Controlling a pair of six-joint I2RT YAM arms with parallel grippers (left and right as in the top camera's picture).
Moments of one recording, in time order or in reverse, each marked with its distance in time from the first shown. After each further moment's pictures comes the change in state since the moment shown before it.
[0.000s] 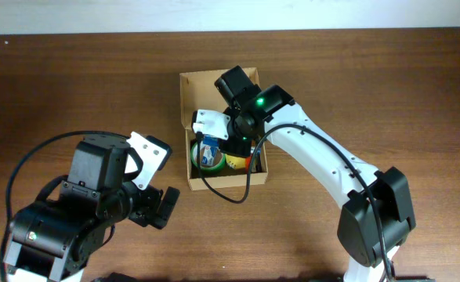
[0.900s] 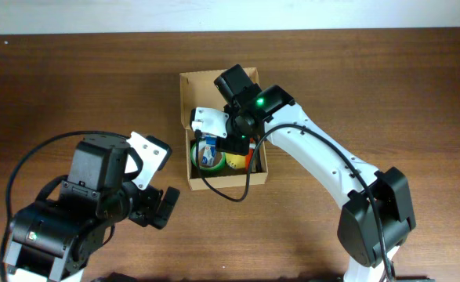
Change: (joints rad) left arm 0.000 0.000 0.000 0.000 0.000 0.000; right arm 0.000 0.000 0.000 0.031 0.000 -0.005
